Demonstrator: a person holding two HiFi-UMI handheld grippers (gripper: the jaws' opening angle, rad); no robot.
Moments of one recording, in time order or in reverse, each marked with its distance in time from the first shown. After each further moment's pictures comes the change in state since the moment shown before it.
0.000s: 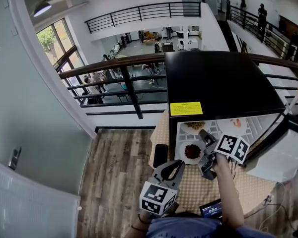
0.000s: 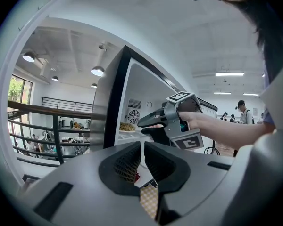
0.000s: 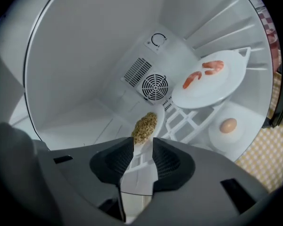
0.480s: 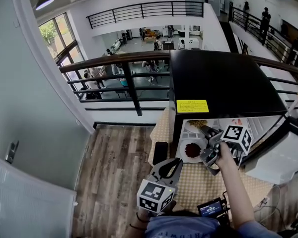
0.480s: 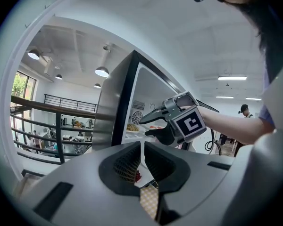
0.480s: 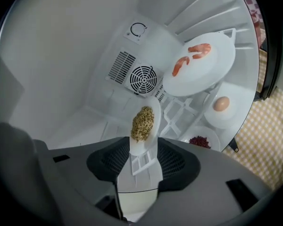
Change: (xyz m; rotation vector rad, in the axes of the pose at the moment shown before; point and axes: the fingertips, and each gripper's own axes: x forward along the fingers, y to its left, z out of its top) left arm -0.010 0.013 0.000 -0.039 -0.023 0.013; right arm 0.007 0.001 -0.003 0.240 0.107 -0.078
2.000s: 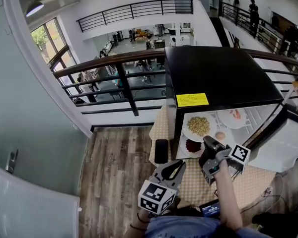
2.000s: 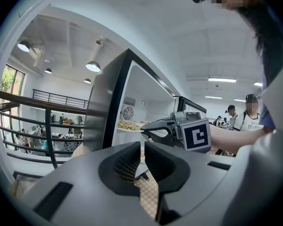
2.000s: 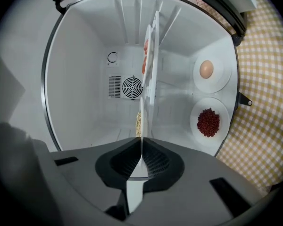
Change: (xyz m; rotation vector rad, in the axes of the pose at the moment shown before) left arm -0.017 -0.016 -0.017 0.012 0.034 -0.130; right arm -0.034 -0.032 -0.040 0.338 -0.146 0.309
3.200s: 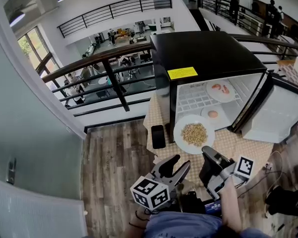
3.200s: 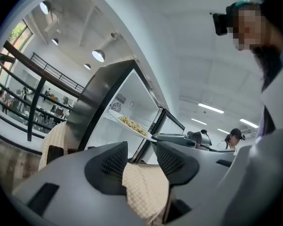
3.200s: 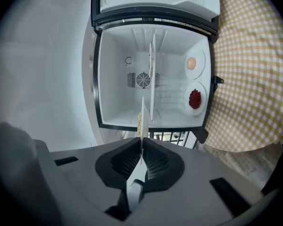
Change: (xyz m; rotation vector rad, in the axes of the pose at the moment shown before) left arm -0.065 -0.046 -0.023 -0.275 -0.074 -0.234; right arm -0.124 0.006 -0.103 -0.010 0.041 0.153
